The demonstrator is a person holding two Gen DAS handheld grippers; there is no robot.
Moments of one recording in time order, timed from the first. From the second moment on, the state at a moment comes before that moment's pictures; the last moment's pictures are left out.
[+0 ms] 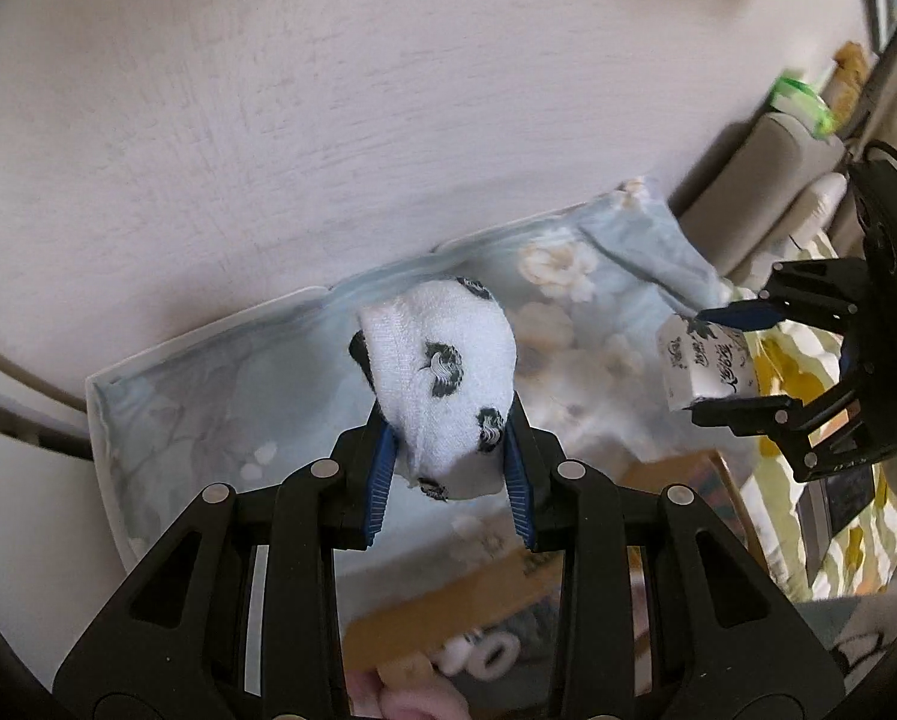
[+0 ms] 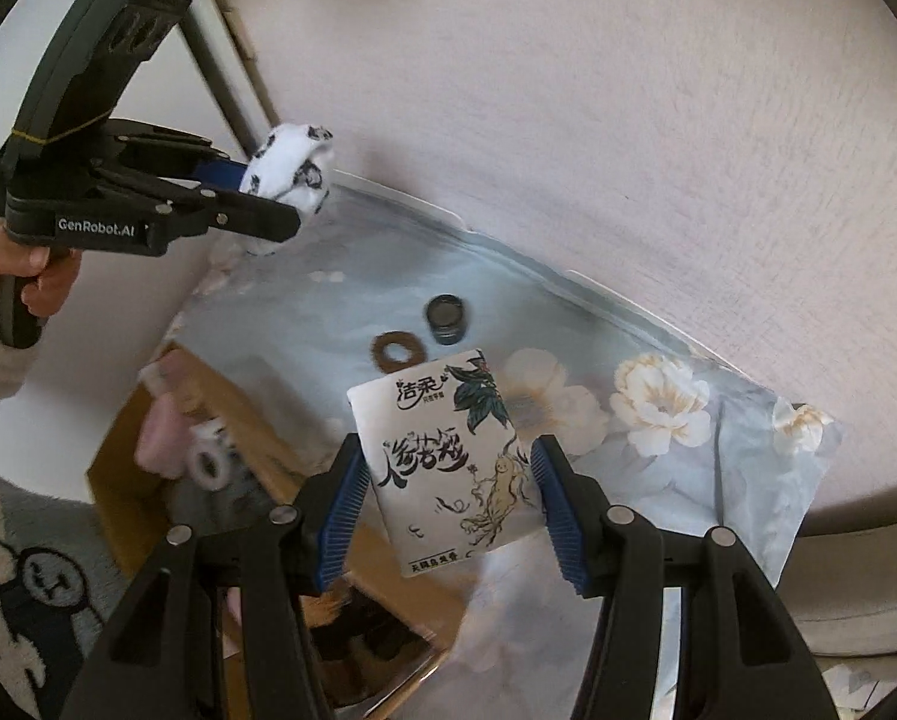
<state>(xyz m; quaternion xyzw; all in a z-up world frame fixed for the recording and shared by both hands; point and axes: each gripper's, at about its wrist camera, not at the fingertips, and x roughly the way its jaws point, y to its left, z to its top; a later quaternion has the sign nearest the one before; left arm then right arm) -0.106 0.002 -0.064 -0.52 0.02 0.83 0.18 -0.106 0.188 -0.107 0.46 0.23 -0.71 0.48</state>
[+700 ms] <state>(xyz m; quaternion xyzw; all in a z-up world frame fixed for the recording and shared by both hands) 0.016 0.005 -0.082 -0.54 0.02 0.81 0.20 -0.010 0.194 -0.136 0.48 0.24 -0.67 0.50</state>
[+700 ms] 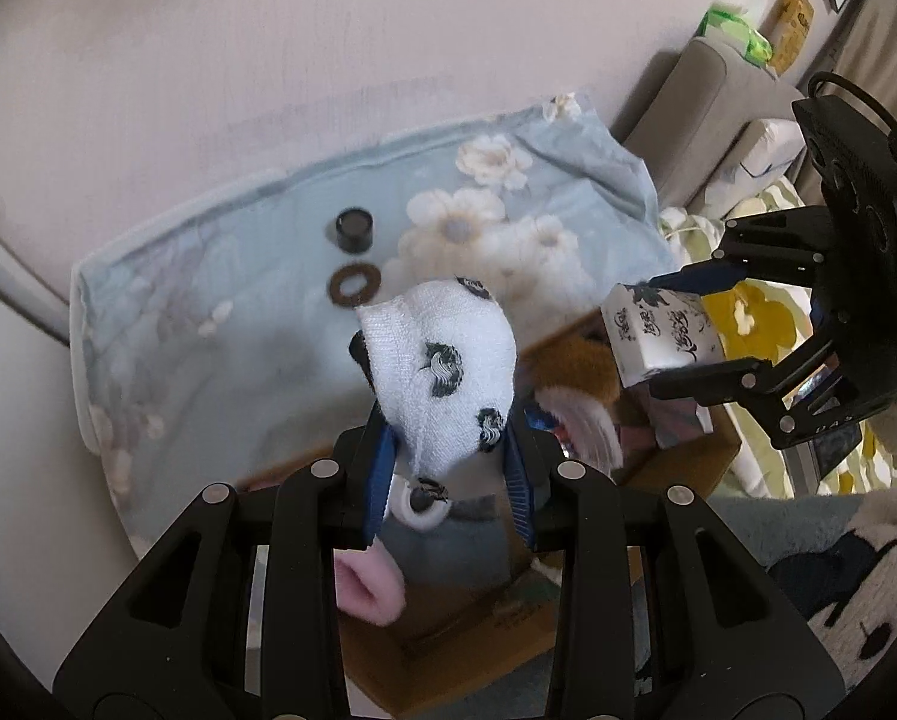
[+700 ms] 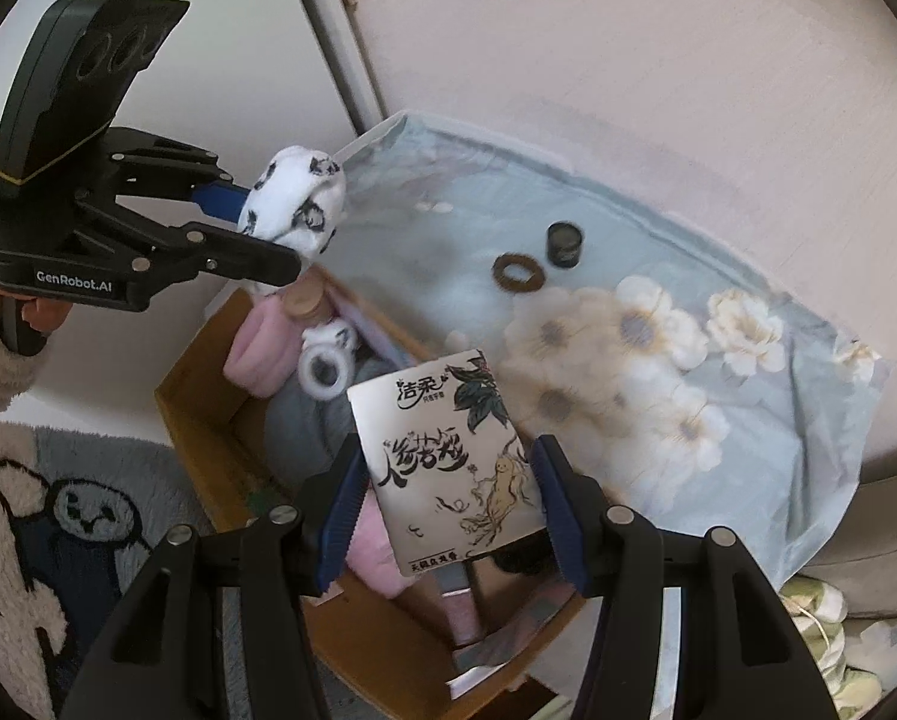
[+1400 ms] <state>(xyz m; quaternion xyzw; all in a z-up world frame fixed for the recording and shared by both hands) 0.056 0.005 -0.146 -0.59 0.06 0.78 0.19 0.029 0.178 -0.176 0.51 0.28 -0.64 0.50</state>
